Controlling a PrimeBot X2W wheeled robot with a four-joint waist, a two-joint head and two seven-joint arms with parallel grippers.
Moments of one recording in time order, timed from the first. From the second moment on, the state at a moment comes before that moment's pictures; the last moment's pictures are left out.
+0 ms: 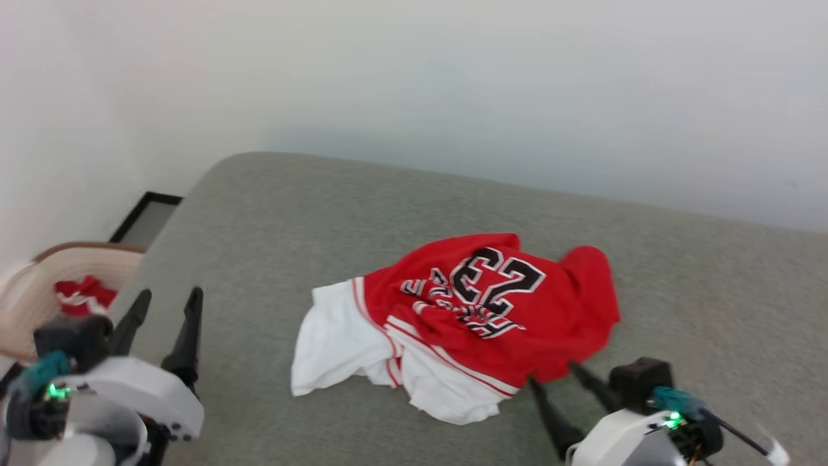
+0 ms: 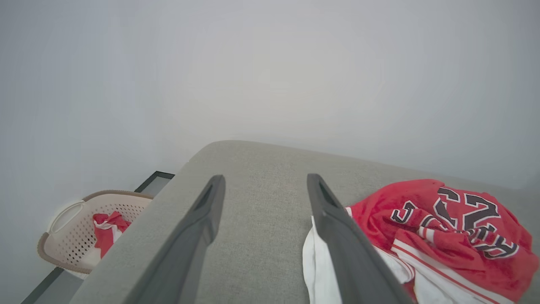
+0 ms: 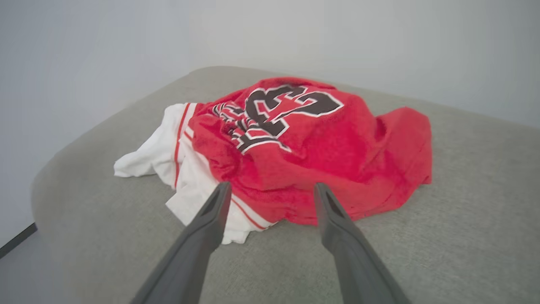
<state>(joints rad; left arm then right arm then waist) -0.17 0.65 -0.34 0.06 -0.80 0.21 -0.08 -0.09 -0.10 0.29 0.19 0.28 0.13 0.12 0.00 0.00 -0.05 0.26</state>
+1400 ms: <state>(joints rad) -0.12 0.48 -0.30 0.17 -0.78 0.16 -0.26 -0.37 -0.20 0.52 0.41 0.28 0.13 0.39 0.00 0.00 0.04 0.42</state>
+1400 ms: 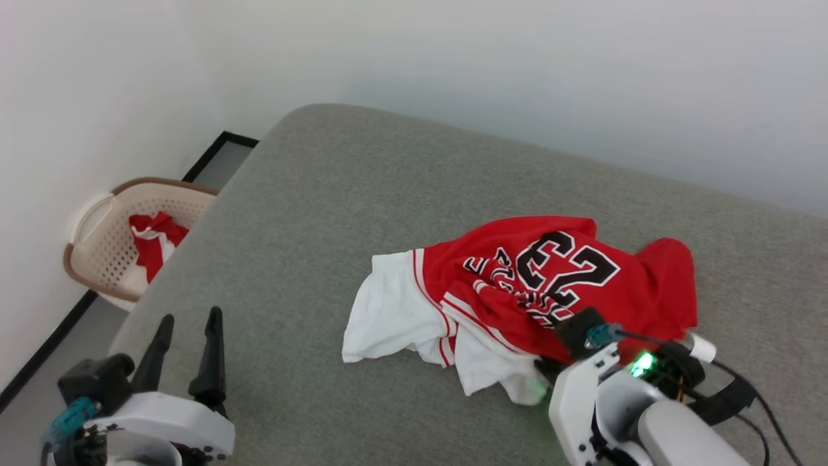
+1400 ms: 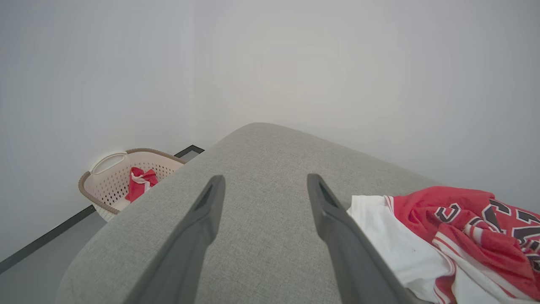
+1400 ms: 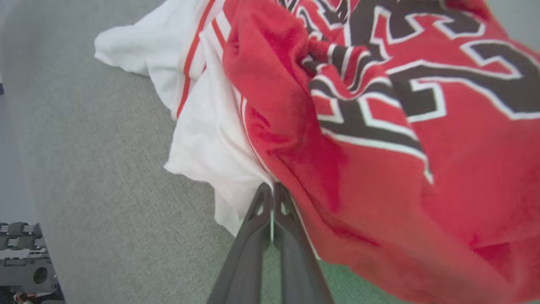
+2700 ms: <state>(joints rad) -0.07 0.51 -0.29 0.14 -0.77 0.14 -0.24 -0.28 -0.47 0.10 0.44 0.35 0.13 0.52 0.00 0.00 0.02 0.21</state>
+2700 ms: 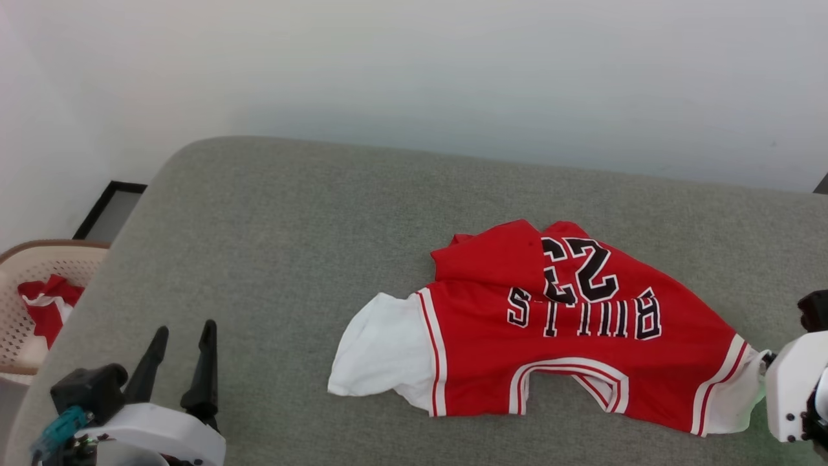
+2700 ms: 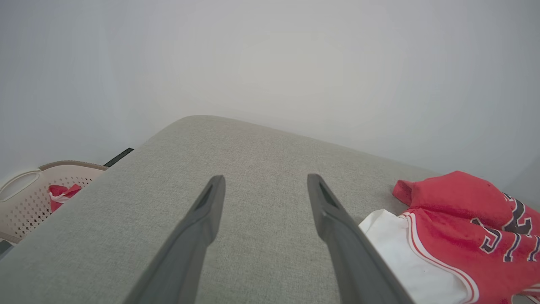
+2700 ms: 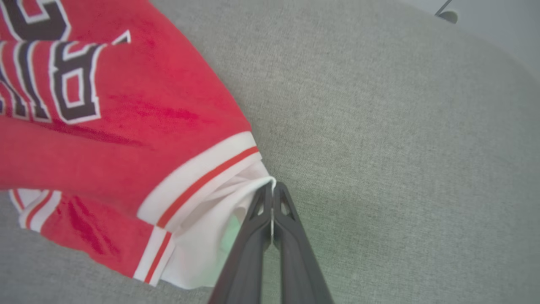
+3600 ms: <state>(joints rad) -0.06 0.60 -0.28 0.06 -0.82 0.12 -0.13 -0.30 -0.46 0.10 0.25 0.39 0.13 0.30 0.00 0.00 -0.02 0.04</state>
